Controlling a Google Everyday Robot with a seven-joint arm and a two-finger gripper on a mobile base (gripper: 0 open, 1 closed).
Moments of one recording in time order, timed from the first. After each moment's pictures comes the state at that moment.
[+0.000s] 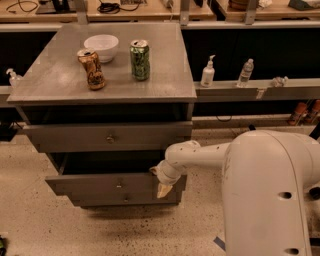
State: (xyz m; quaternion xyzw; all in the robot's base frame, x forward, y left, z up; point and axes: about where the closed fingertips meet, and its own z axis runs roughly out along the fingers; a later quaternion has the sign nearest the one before) arm 0.614 -0.003 0.406 -0.81 0.55 0.06 0.19
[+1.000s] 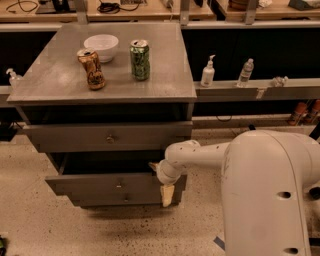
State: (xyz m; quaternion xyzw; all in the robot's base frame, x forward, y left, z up) arm 0.616 -0.003 0.407 -0.81 0.55 0.06 0.19
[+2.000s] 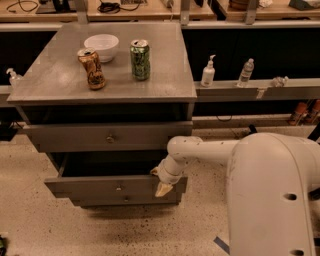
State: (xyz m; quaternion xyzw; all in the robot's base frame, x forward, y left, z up) arm 0.588 -0.004 0.415 -0.79 0.57 0.14 0.15
